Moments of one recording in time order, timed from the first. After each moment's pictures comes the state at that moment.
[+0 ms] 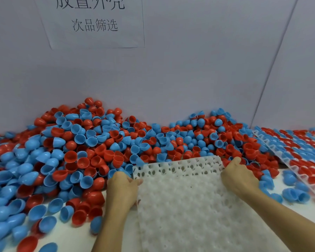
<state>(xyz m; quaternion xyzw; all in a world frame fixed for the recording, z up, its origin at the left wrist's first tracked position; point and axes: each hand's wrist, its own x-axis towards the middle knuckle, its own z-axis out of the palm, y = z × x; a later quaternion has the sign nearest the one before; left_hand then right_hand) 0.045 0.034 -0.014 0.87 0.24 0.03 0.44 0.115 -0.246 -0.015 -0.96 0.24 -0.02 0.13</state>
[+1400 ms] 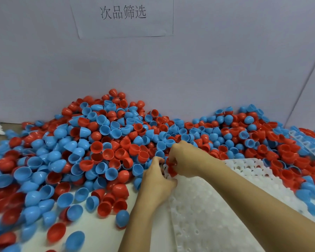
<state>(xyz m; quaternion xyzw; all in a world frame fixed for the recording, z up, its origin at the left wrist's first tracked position) 0.056 0.033 -0.034 0.83 0.09 0.02 0.54 0.128 -0.073 0.027 -0.96 -0.28 0.07 0.02</state>
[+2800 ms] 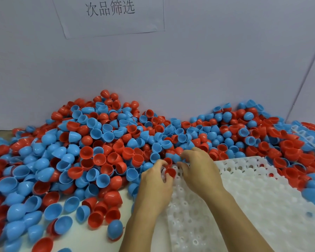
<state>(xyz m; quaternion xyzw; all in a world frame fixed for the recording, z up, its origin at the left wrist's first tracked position) 0.061 0.020 -0.036 0.86 0.09 0.10 0.48 0.114 -0.105 -0.025 -0.95 -0.11 -0.15 0.24</state>
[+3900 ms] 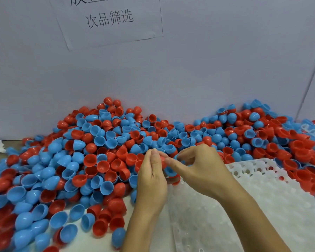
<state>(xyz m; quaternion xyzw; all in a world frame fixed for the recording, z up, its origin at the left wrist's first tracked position) 0.060 0.021 -0.013 0.68 0.05 0.19 0.71 0.094 -0.103 0.025 -0.90 -0.19 -0.07 0.38</state>
